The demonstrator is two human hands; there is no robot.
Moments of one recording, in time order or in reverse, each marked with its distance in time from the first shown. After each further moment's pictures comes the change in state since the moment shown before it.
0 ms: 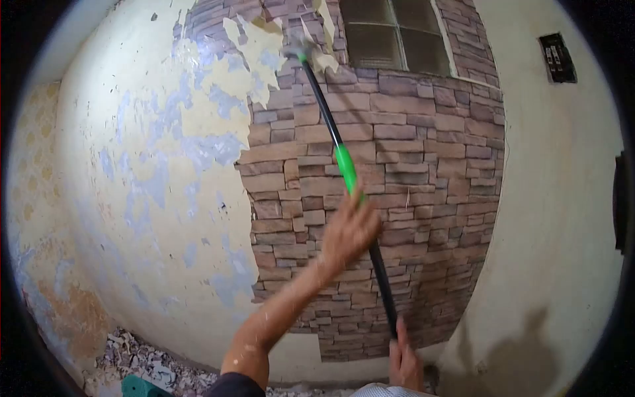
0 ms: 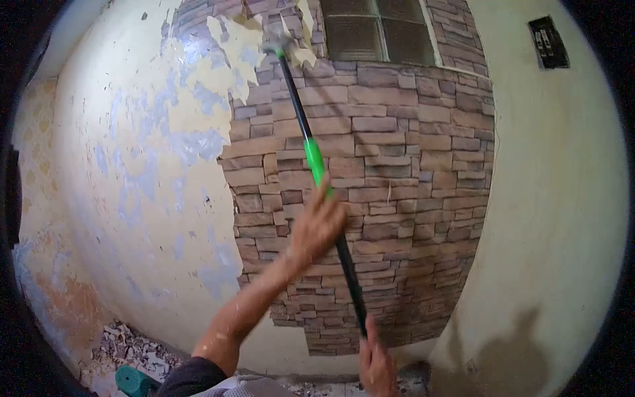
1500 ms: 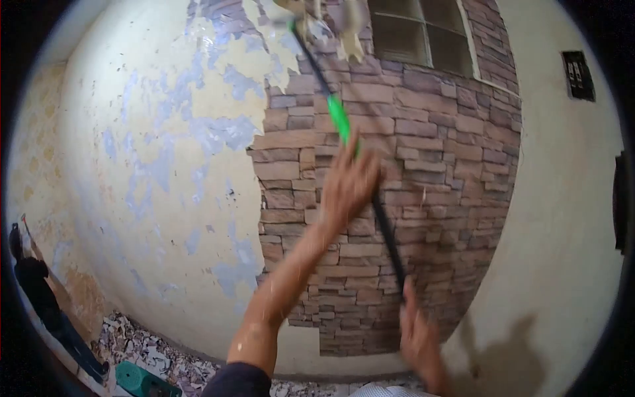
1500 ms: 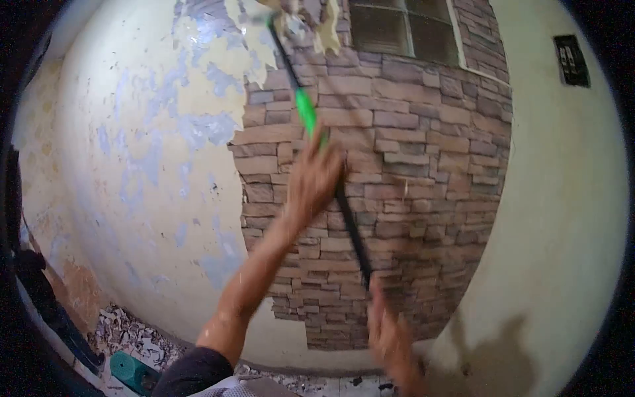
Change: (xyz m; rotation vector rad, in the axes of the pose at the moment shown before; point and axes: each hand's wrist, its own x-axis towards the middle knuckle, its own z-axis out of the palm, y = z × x) left_hand 0.032 -0.078 0.008 0.043 0.139 -0.105; right_hand 0.093 -0.021 -0.003 -0.036 -0.113 -0.172
